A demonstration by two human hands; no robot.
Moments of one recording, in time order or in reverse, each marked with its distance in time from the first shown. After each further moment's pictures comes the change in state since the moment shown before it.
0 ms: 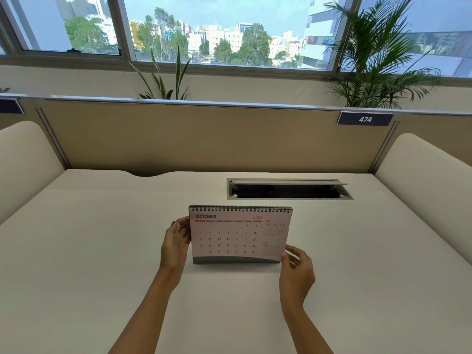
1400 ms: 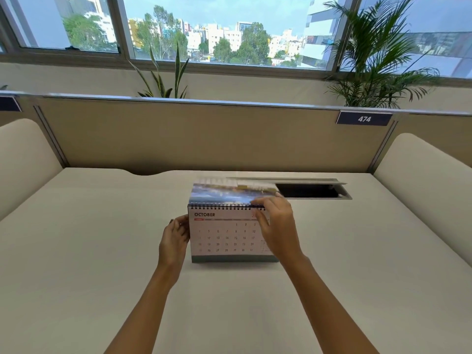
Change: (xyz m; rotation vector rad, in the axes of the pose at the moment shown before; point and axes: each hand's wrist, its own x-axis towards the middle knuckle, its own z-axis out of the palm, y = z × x) left_hand 0.003 0.001 0.001 -0.044 -0.007 -0.028; right_hand 0.034 -0.095 0.017 -0.308 -0.366 -0.921
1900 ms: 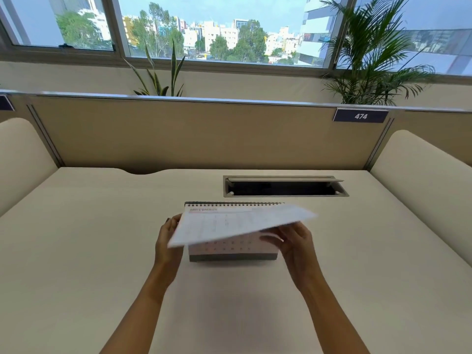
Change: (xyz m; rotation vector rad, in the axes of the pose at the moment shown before) left_hand -0.001 0.001 -0.002 0.045 0.001 0.035; right_hand -0.043 0.008 -0.033 1.290 -0.049 0.580
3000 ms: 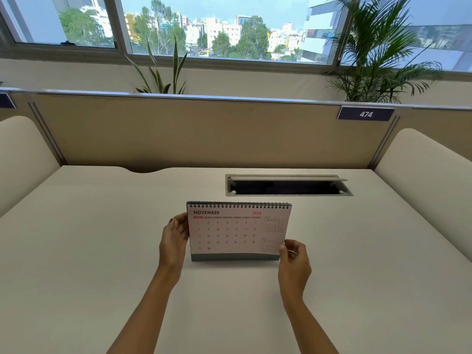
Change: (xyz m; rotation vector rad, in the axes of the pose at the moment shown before) left_hand 0.004 -0.007 0.002 -0.004 0.029 0.026; right_hand -0.003 0.085 -0.020 -0.713 0.694 0.045
